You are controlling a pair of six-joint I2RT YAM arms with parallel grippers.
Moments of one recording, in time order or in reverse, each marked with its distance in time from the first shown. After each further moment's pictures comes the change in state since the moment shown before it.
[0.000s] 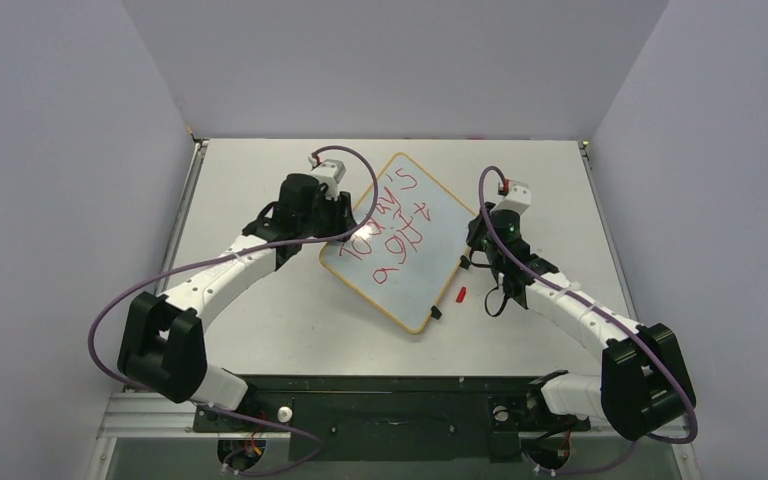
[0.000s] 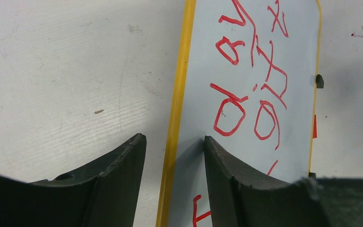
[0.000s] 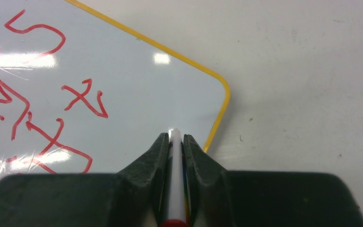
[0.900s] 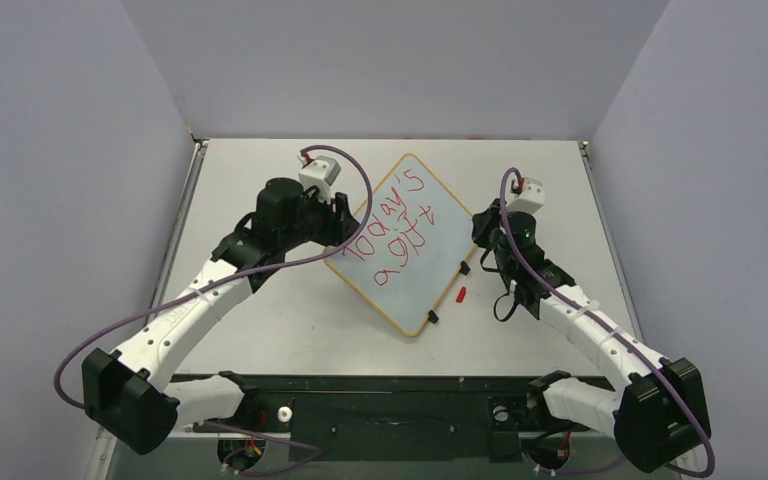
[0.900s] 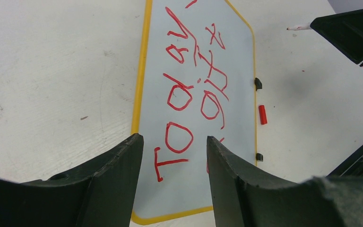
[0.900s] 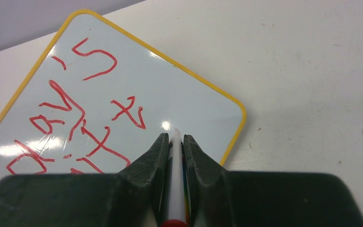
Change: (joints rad) left arm -0.071 -0.238 0.019 -0.109 0.017 0.000; right arm 0.000 -0.135 0.000 -0.038 -0.023 0.011
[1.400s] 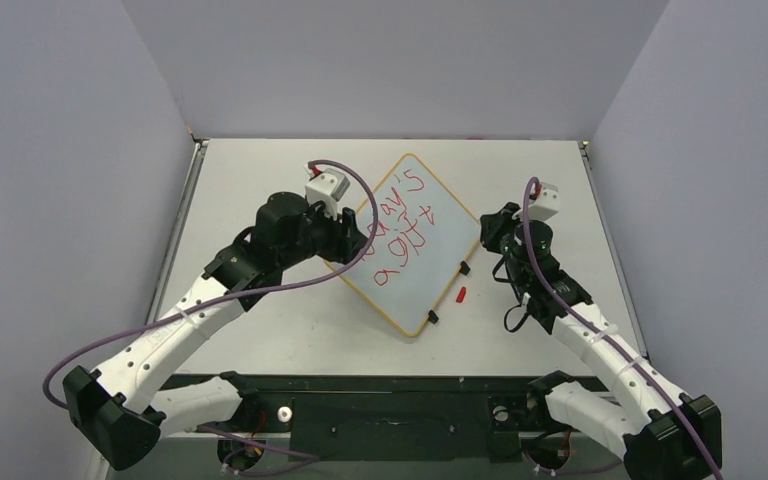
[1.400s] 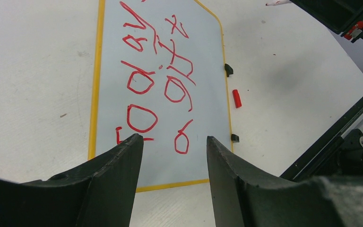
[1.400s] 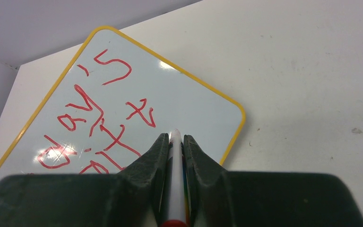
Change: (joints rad) left arm -0.128 -0.115 0.000 -0.078 -0.052 -0.001; right arm 0.000 -0.163 -0.016 -0.067 -0.004 0.014
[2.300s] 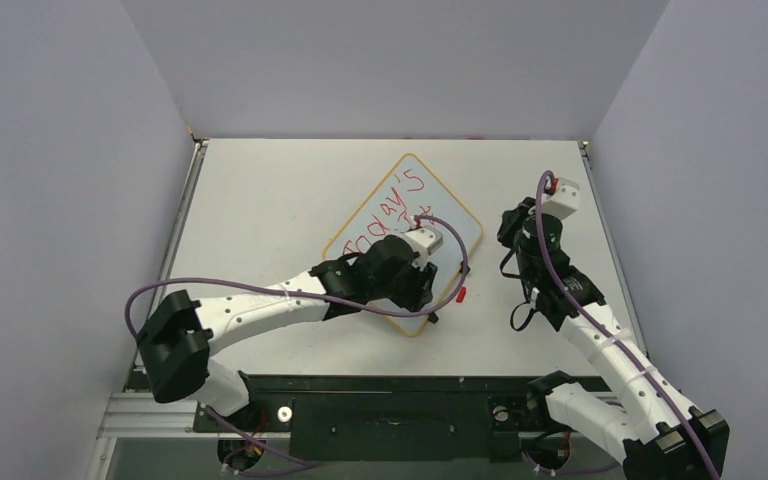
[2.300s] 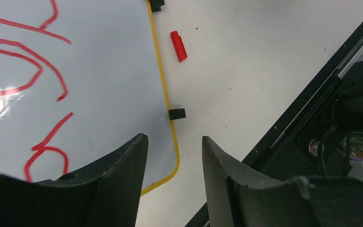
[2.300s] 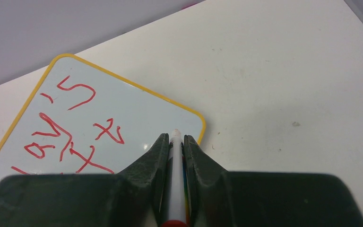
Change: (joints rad) left arm -0.365 0.336 0.002 0.114 -0.108 -0.094; right arm -0.020 -0.037 0.090 -0.163 0.144 -0.014
